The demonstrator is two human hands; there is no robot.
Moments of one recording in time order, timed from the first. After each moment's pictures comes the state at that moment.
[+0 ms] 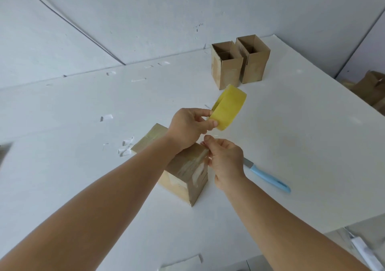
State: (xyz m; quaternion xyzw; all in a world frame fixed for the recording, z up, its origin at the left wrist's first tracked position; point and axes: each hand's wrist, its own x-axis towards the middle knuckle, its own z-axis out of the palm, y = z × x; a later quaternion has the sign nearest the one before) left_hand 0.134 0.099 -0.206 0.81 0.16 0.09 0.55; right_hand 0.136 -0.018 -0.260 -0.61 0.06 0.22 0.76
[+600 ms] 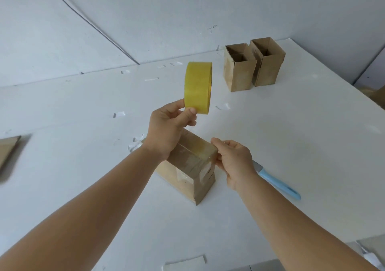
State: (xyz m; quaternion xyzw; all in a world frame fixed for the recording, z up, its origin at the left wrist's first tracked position) left_hand 0.087 0.120 -0.191 0.69 0.18 0.25 0.66; right_hand 0.149 -0.020 -0.259 -0.64 0.04 0.28 0.71
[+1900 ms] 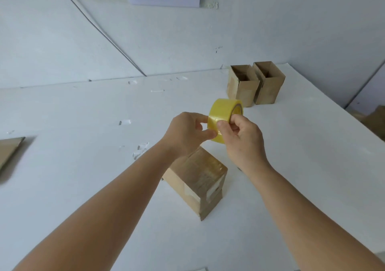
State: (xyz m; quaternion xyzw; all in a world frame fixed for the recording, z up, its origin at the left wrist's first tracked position) left_hand 0.089 0.121 -0.163 0.88 0.16 0.13 0.43; right_hand 0.152 -0.013 -0.177 -0.81 -0.26 -0.02 0.53
